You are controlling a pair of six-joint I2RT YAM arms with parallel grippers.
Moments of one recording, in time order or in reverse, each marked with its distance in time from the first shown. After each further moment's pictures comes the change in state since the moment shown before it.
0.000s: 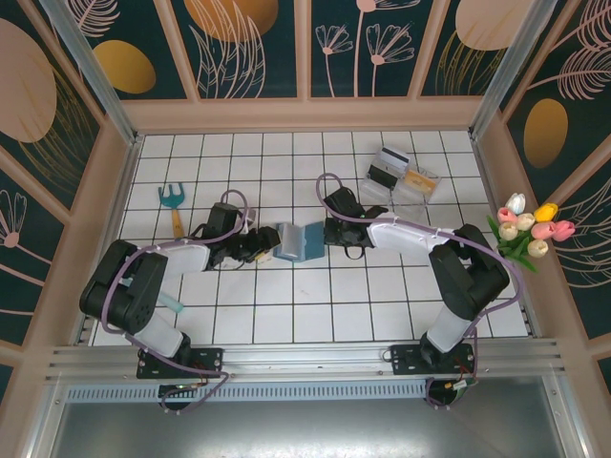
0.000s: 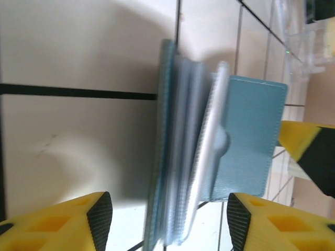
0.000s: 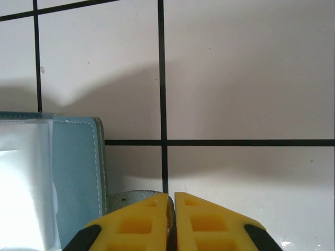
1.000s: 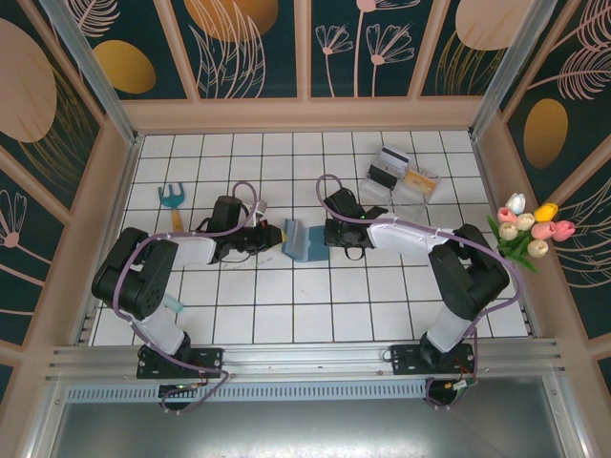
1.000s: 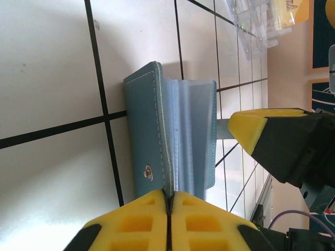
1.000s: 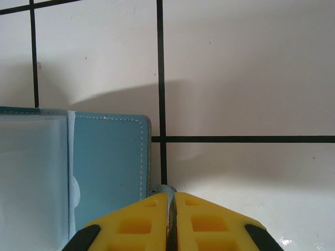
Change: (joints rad) left arm 0.000 0.101 0.063 0.113 0.150 0.078; right arm 0.000 -0.001 -0.009 0.005 -0.003 0.001
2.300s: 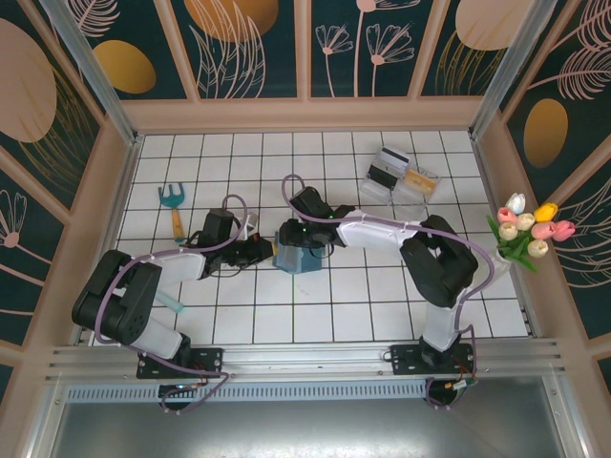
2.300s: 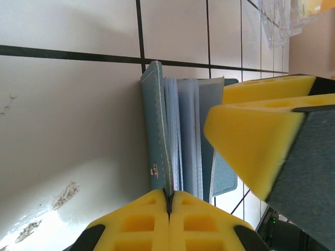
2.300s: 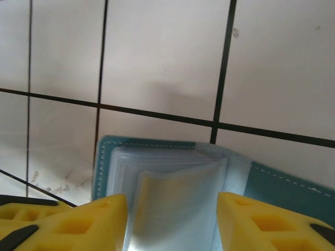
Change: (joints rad) left arm 0.000 -0.176 -0.142 -0.089 -0.073 0.014; right arm 0.148 0.177 0.198 0.080 -0.182 0.074
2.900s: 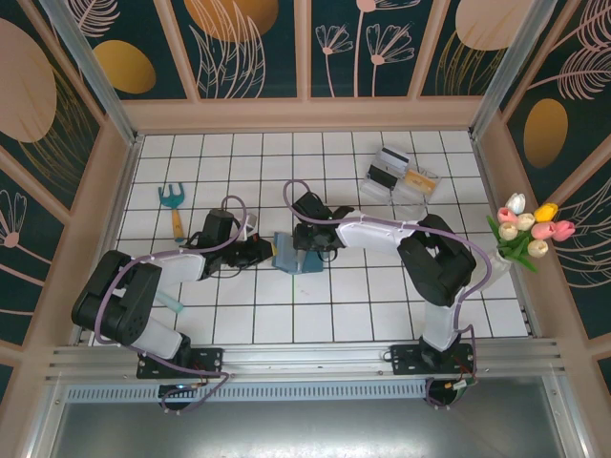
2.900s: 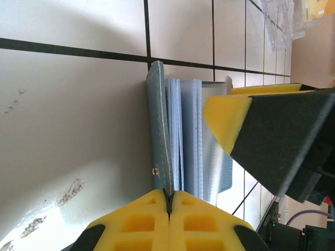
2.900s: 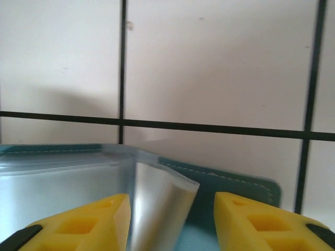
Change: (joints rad) left arm 0.000 -0.003 -0.008 0.004 -0.011 -0.019; right arm -0.003 0.010 -0.013 -0.120 0.188 -0.003
